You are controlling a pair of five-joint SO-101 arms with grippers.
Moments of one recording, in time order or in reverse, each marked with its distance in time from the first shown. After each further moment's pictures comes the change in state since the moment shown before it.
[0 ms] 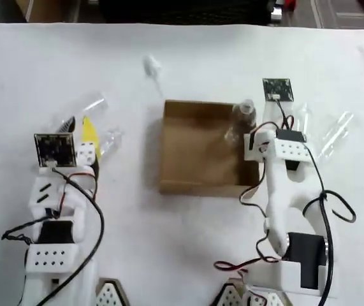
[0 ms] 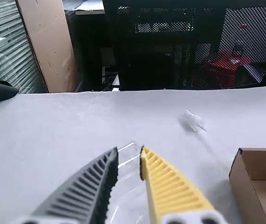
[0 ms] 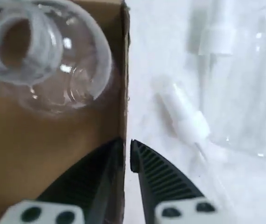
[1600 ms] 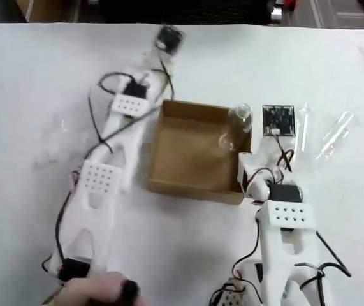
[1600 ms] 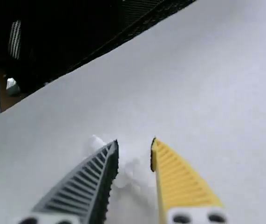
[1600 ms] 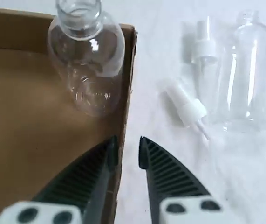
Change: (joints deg) left arm 14.8 145.8 -152.4 25.3 -16.8; right arm -3.6 -36.7 30.5 -11.5 -4.7
